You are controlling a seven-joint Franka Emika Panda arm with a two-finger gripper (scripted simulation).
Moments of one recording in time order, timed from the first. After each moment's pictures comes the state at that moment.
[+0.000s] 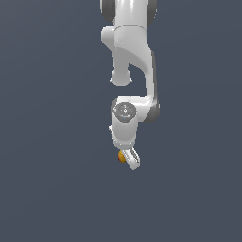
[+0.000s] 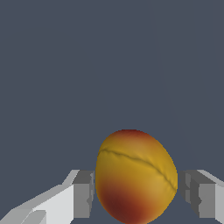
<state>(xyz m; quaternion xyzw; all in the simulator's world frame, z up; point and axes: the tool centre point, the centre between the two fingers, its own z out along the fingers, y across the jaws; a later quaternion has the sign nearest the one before) 0.058 0.014 0.050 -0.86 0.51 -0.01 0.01</state>
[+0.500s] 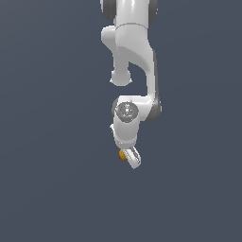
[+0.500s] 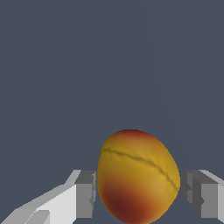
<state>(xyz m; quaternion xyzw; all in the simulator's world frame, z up) 0.051 0.019 0.051 -0.86 0.52 0.00 0.00</state>
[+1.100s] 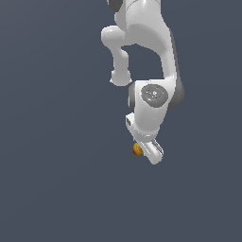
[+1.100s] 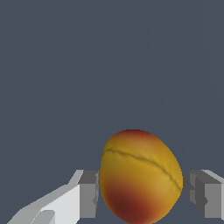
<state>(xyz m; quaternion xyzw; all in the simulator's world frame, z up) 0.059 0.084 0.122 -0.86 0.52 0.00 0.00</state>
